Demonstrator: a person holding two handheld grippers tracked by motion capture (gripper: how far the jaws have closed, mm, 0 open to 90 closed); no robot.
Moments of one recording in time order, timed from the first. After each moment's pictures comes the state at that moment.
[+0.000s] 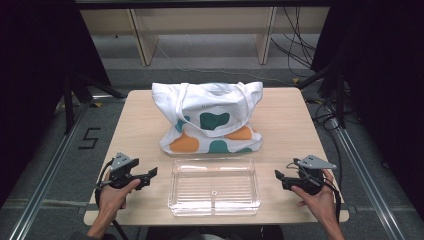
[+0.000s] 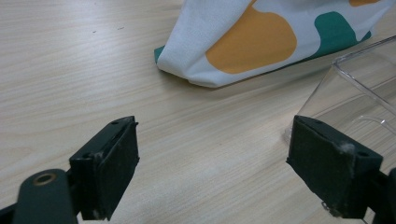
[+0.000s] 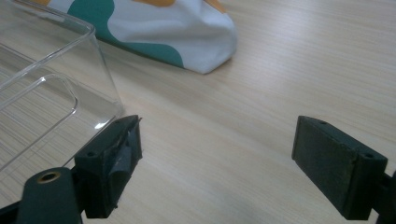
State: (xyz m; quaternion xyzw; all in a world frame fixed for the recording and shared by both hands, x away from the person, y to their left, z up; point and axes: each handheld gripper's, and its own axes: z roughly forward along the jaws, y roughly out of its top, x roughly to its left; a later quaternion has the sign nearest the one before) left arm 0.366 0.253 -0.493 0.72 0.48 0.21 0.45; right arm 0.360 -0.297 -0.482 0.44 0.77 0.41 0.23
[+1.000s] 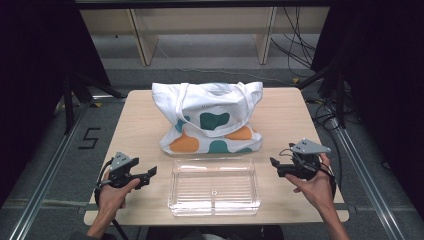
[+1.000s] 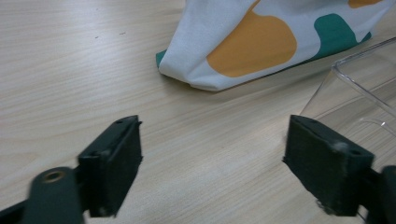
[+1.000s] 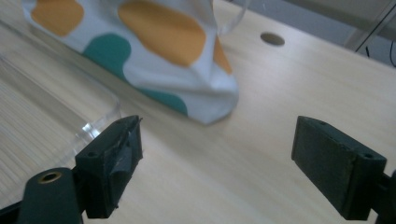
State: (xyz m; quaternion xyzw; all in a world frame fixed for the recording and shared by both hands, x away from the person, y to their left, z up) left arm 0.366 0.253 -0.492 0.72 0.47 0.21 0.46; right arm 0.376 -0.272 -0.429 0.39 0.79 0.39 0.26
